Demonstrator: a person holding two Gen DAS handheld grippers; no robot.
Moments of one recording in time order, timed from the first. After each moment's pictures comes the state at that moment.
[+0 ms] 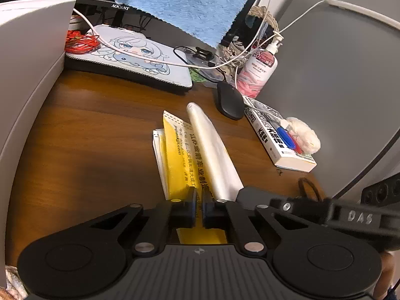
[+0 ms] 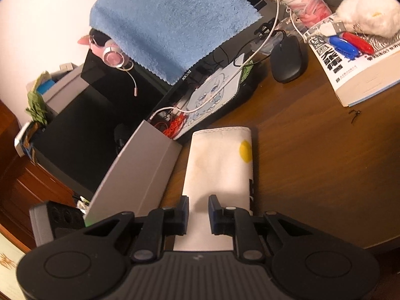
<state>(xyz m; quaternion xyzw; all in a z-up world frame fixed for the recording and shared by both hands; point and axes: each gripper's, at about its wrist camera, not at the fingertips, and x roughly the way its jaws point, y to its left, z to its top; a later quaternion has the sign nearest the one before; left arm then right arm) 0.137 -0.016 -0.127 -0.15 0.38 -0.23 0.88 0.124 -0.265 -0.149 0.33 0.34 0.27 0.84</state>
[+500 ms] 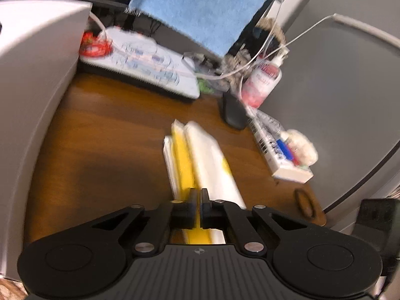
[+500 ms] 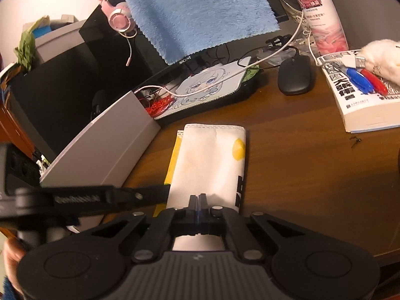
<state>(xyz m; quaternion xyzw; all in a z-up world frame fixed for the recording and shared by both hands) 0.129 0.002 -0.103 -0.18 0.37 -0.23 0.89 0.115 -0.235 -0.140 0.19 0.34 0.24 0.89</state>
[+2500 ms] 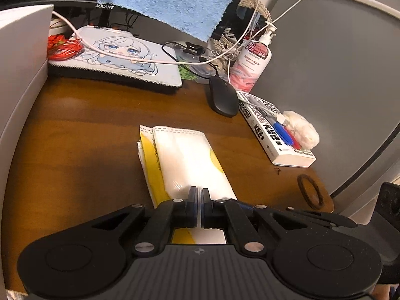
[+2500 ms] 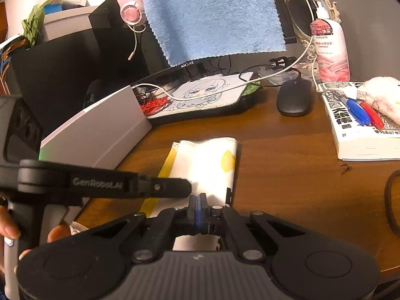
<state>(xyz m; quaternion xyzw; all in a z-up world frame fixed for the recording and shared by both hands) 0.148 -0.029 -0.123 -0.12 0.39 -0.24 0.88 0.112 -0.226 -0.134 0.12 0.32 0.22 0.92</state>
